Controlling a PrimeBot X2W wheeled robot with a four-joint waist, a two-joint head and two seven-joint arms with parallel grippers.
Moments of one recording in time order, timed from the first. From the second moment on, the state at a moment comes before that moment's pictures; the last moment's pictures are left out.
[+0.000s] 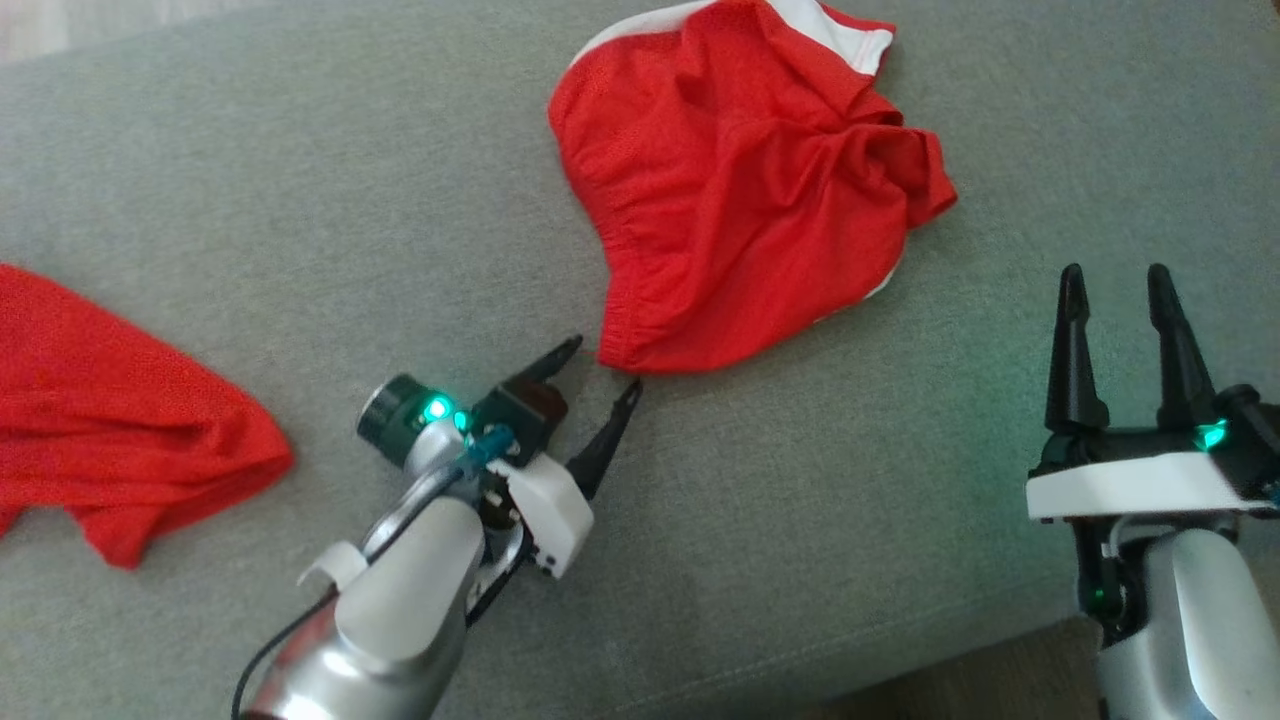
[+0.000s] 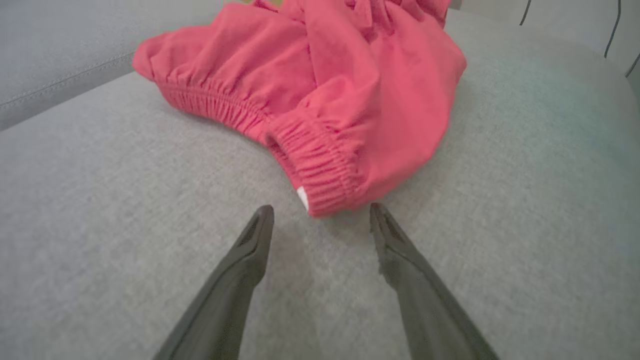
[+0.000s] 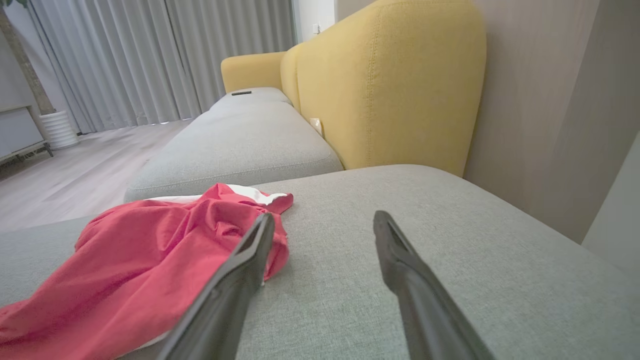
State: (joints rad) left arm -0.48 0.07 -0.63 0.67 -0.08 -0.12 -0.26; right arm -0.18 -0.04 -0.09 0.20 0.14 0.13 -0.25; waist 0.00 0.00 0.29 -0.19
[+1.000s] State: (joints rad) left arm -0.39 0.06 -0.50 0.42 -0.16 -0.12 -0.26; right arm -0.18 -0.04 -0.10 0.28 0.14 0.13 -0.25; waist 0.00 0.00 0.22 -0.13
